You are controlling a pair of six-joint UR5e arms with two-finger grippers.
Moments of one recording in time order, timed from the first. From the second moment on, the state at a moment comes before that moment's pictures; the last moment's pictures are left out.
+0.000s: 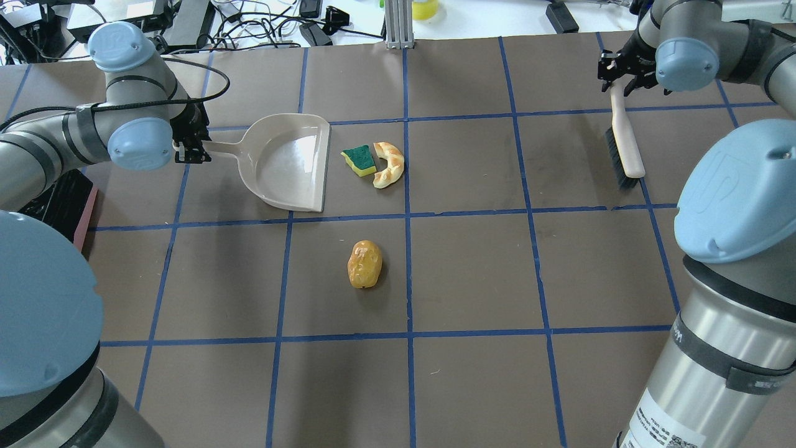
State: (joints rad) left arm -1.36 -2.09 -1.64 -0.83 1.63 -1.31; right arm 1.29 -0.83 1.26 -2.19 -1.52 0.01
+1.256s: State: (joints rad) left arm -1.38 -2.07 -1.63 -0.83 1.79 -1.31; right arm 1.48 -0.86 1.26 -2.20 -1.52 0.04
